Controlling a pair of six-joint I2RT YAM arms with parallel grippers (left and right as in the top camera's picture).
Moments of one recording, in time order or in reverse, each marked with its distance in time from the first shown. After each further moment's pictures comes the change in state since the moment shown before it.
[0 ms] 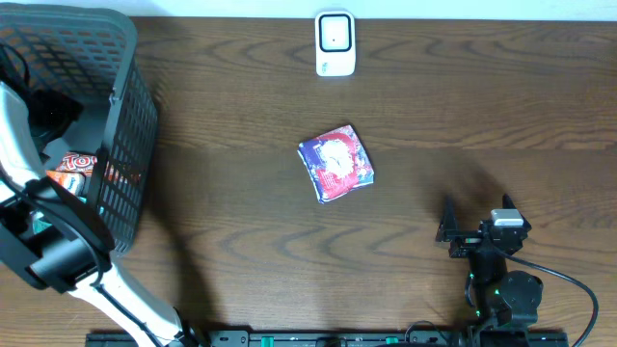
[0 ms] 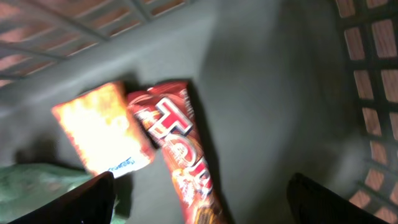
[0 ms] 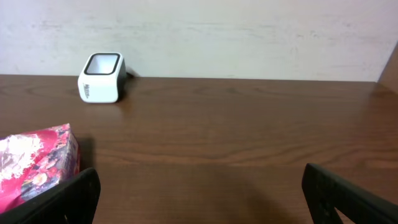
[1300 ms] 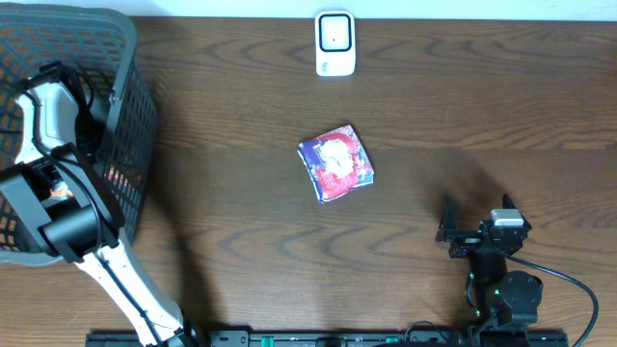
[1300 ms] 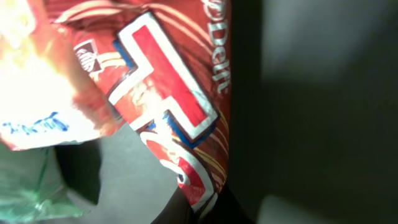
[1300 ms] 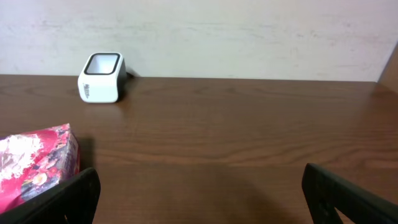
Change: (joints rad) left arm -0.105 0.152 -0.103 -0.079 -0.113 -0.228; right arm 0.000 0.000 0.000 0.000 0.000 0.000
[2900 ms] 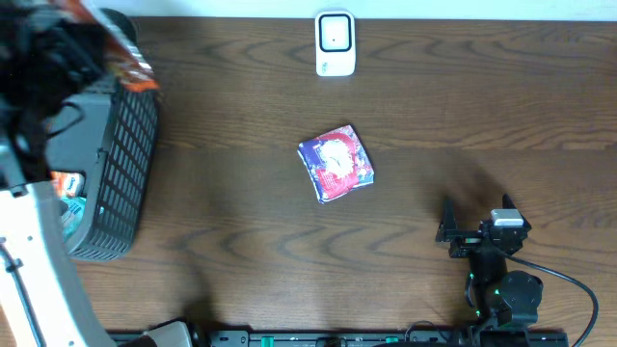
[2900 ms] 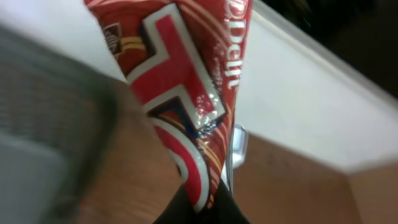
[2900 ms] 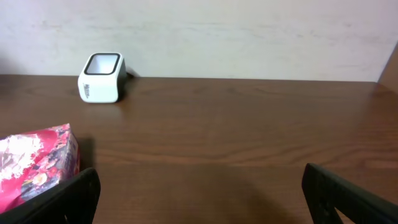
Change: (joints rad) left arm -0.146 -0.820 0.028 0.307 0.662 0.411; right arm 0.000 0.000 0.000 0.000 0.000 0.000
